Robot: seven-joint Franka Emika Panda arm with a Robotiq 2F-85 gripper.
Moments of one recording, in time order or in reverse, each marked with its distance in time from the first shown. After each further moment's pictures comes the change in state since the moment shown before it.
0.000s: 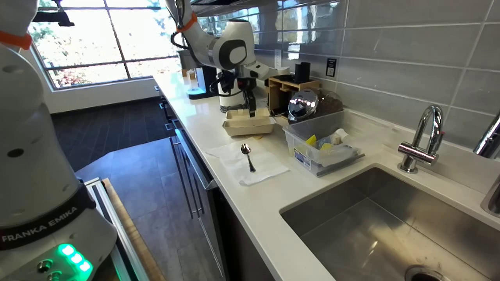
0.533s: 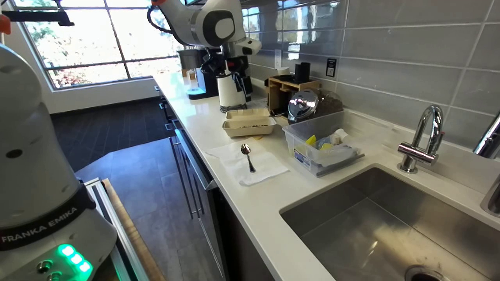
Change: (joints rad) arm -0.018 -0.296 0.003 -0.231 -0.082 -0.020 -0.118
